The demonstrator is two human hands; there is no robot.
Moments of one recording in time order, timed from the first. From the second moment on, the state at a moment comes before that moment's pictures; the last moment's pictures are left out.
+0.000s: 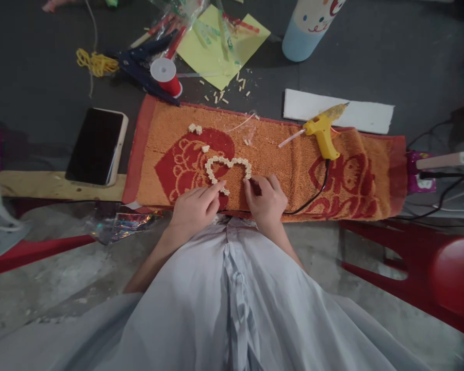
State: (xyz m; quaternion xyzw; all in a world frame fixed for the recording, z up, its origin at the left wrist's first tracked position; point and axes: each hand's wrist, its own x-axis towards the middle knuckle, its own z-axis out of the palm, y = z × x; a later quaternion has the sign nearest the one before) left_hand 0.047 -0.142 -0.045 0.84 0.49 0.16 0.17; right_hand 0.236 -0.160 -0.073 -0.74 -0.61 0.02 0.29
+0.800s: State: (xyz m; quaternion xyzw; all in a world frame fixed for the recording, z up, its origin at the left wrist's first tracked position) left_hand 0.052 -0.142 -0.051 0.84 0.49 0.17 0.18; right_hand 0.236 -0.160 -0.073 -0.74 -0.60 0.03 0.29
